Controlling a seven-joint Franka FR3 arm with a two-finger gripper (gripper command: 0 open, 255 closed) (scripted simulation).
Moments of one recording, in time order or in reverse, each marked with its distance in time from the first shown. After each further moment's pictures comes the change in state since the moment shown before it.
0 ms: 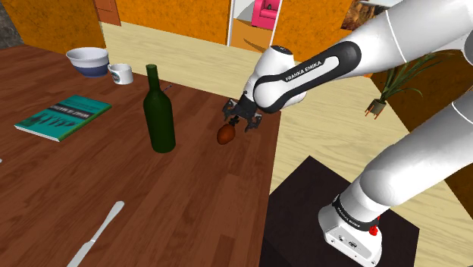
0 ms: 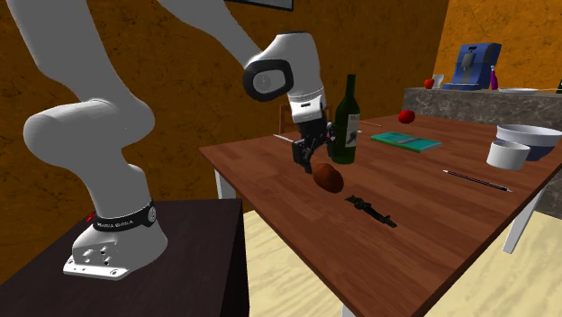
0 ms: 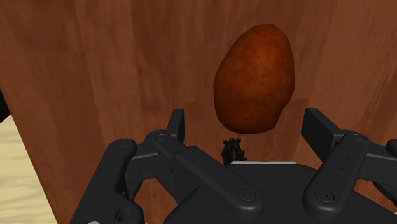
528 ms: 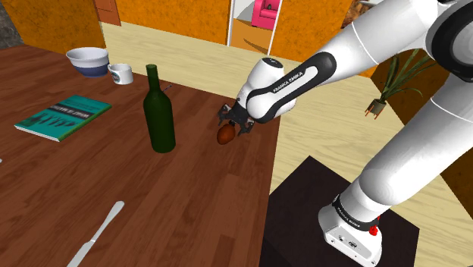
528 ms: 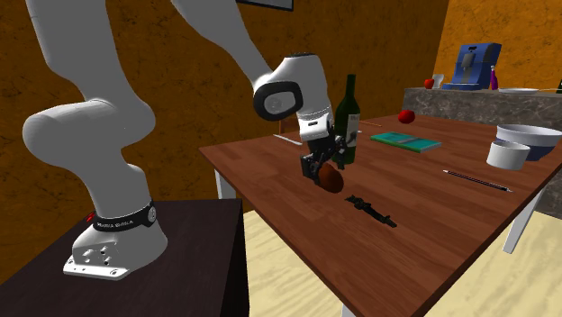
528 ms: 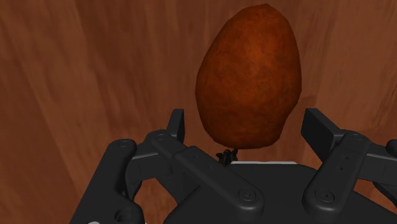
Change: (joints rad) arm -0.022 0.165 0.017 0.035 -0.074 0.164 0.105
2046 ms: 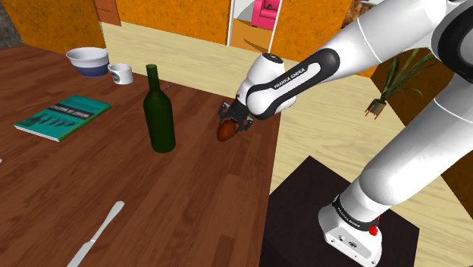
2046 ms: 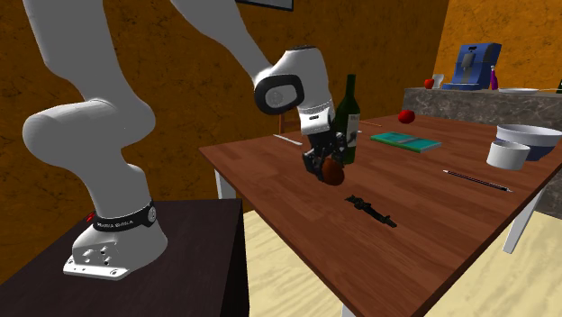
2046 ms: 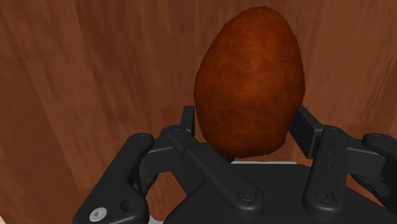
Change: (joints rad) arm 0.002 -0.026 0.001 0.015 0.002 -0.039 0.006
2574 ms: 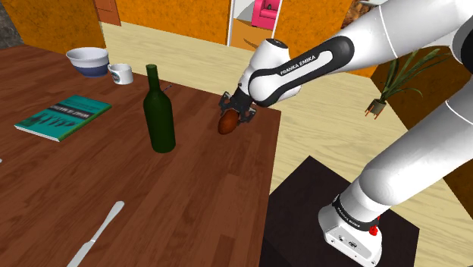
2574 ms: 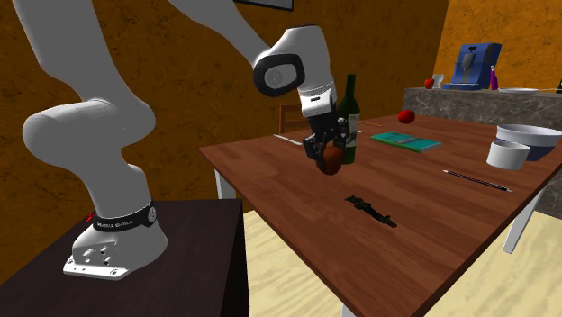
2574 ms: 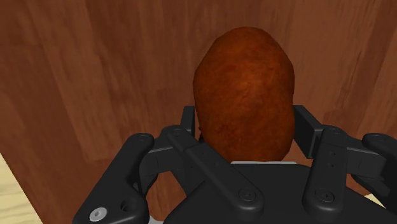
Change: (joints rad) arm 0.000 -0.092 -0.010 0.030 0.029 -0.120 -0.018
